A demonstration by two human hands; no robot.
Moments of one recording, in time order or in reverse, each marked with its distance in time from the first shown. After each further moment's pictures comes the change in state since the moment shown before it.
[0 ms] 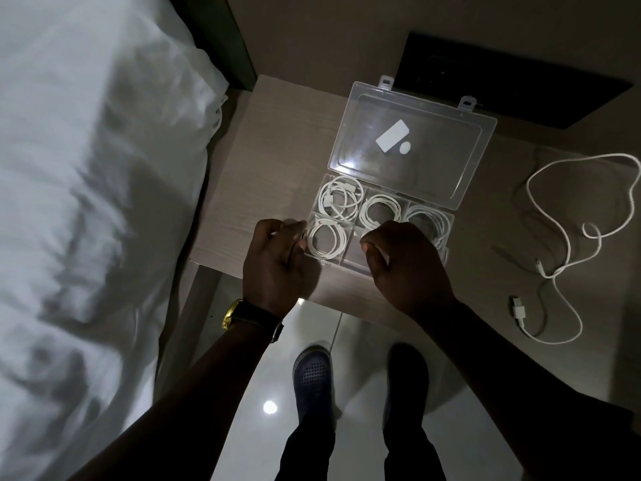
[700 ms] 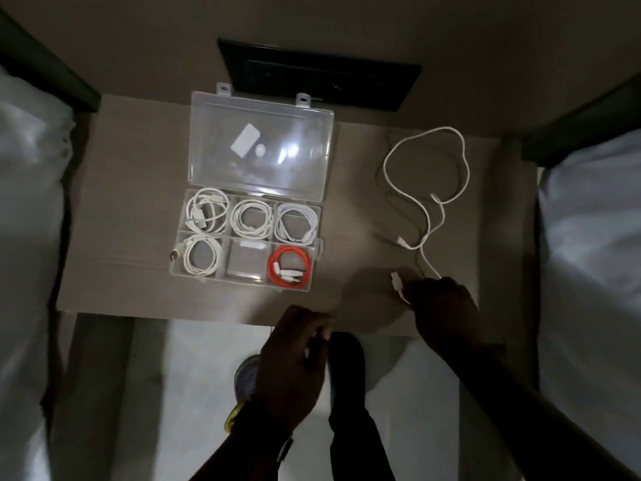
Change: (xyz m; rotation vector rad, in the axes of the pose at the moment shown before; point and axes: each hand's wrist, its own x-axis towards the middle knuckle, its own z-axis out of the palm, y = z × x) left_hand -0.116 0.120 0.092 -0.134 -0.394 0.123; right_hand -0.158 0.155 -0.073 -0.433 -0.324 0.438
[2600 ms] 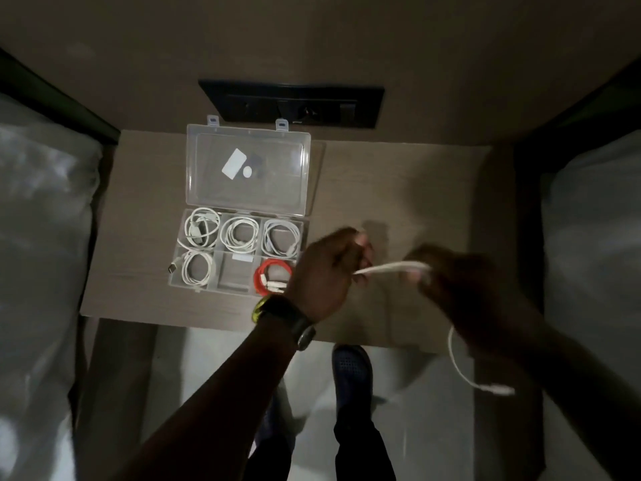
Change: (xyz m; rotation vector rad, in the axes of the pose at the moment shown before) left_hand 0.124 0.117 0.018 -0.504 -0.166 -0.243; right_hand -0.012 0.046 -0.123 0.719 0.124 -0.507
